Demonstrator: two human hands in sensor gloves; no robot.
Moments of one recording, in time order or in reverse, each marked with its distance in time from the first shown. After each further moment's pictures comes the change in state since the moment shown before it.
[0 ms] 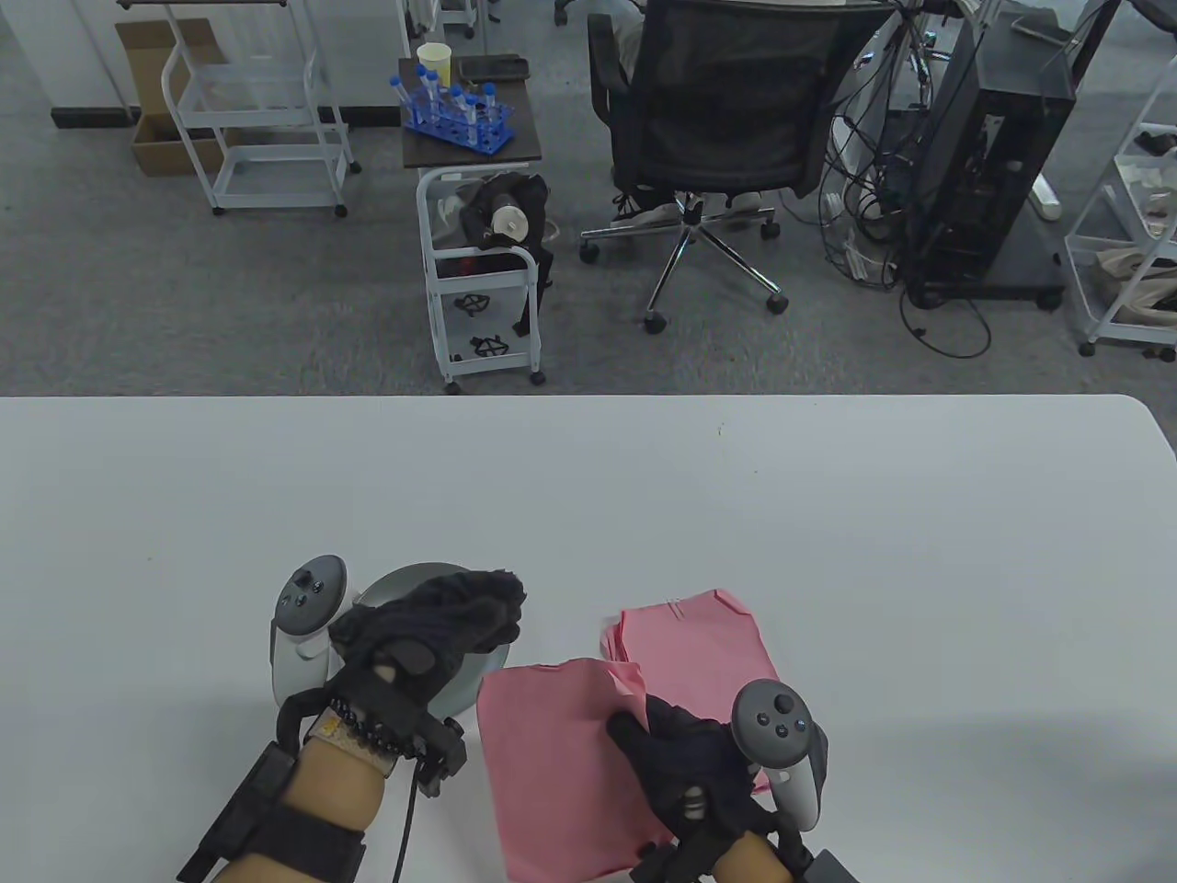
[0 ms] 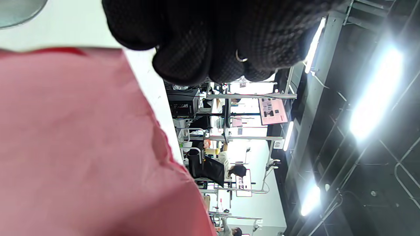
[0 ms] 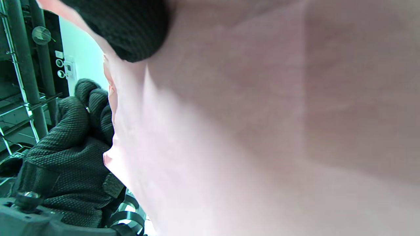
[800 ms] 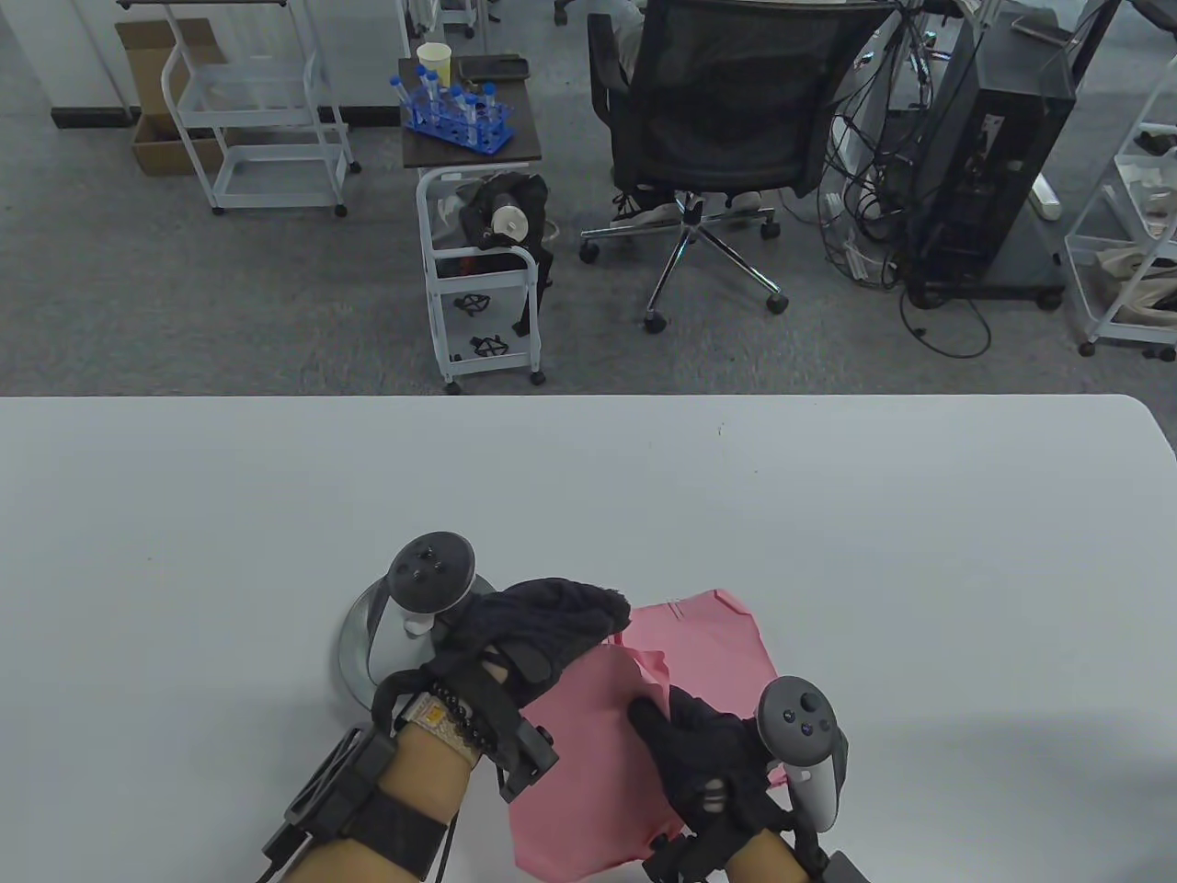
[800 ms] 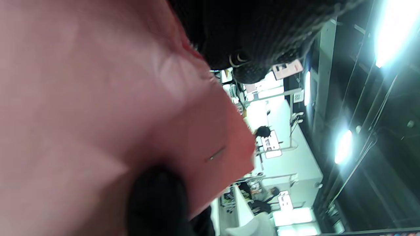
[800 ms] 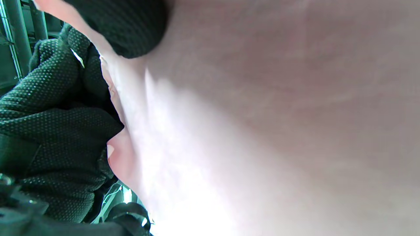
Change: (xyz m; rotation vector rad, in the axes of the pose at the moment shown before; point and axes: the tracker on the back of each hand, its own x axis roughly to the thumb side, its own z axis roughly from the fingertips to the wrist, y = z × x) left_hand 0.034 -0.073 -0.028 -0.124 0.014 -0.293; right_hand 0.000 -0.015 0.002 -0.050 0.004 -0.069
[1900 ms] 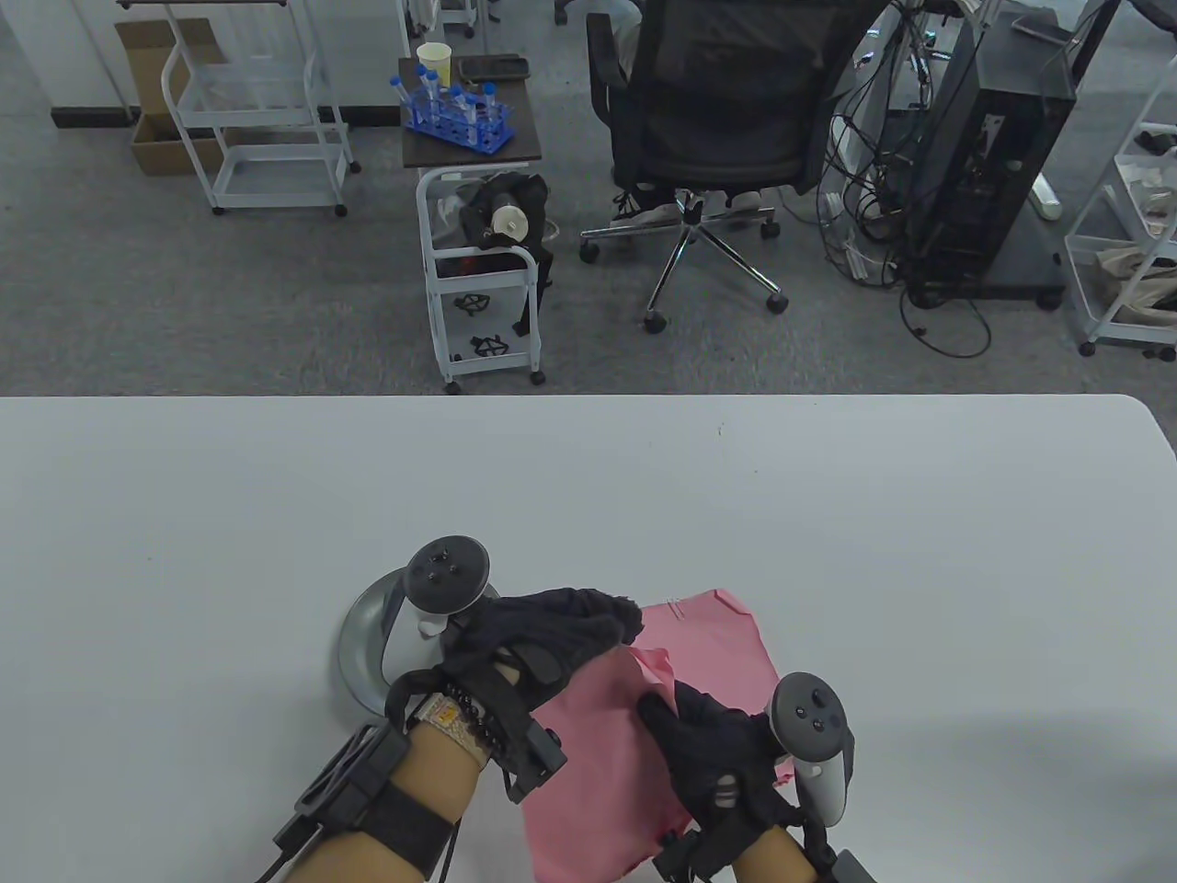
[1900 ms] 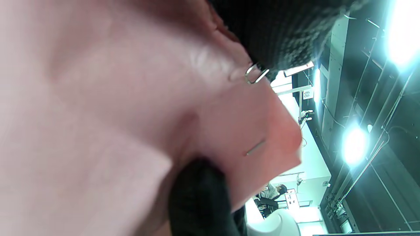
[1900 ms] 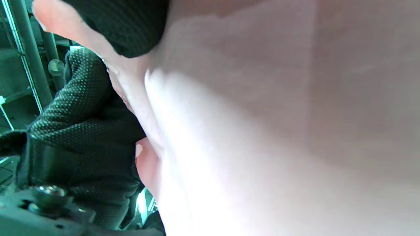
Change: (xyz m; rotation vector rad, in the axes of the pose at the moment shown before) left_hand -0.011 -0.005 -0.005 -0.005 0.028 0.020; right_hand 0.002 -0.005 -0.001 0.031 -0.021 -0.081
